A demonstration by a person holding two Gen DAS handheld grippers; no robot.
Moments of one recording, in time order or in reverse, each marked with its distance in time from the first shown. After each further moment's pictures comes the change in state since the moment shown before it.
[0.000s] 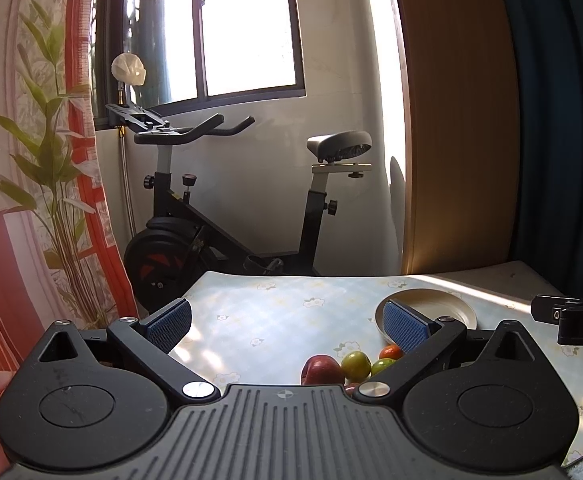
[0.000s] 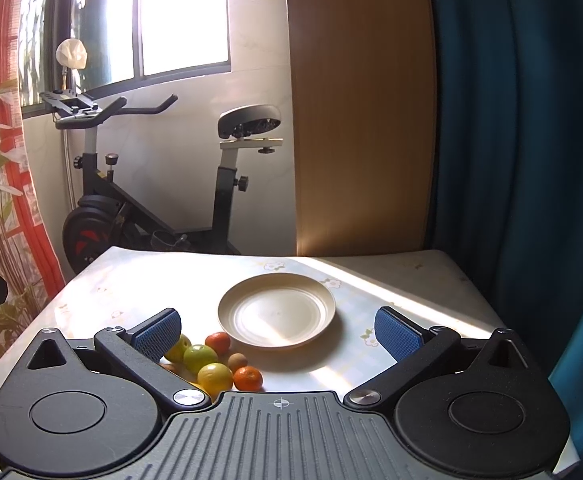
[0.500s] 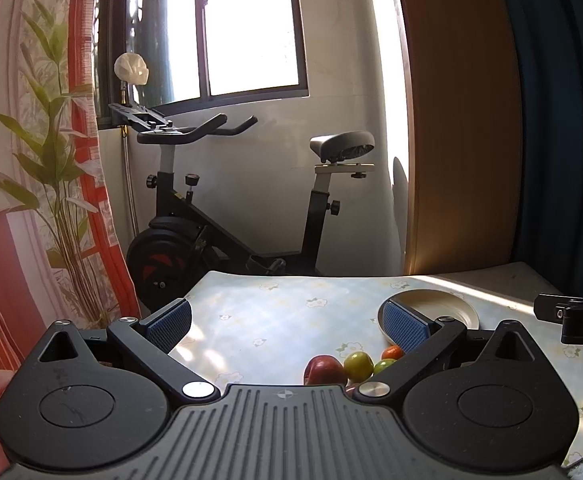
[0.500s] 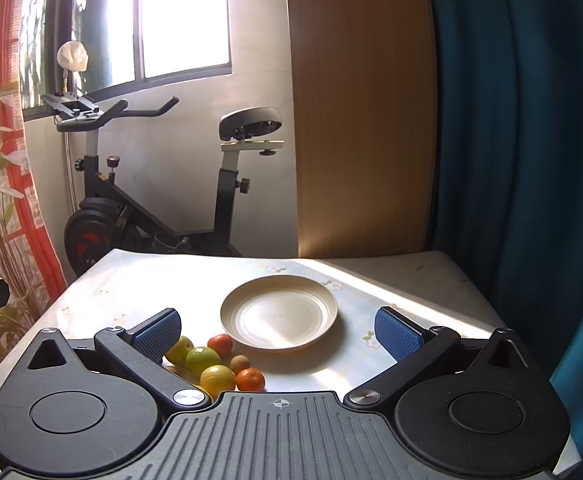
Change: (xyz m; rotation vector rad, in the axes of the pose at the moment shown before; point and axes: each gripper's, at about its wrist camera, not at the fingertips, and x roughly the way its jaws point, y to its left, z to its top) left arm 0.000 -0.003 0.000 -0.003 0.001 0.010; right arm -0.006 0.002 0.000 0.003 -0.008 0.003
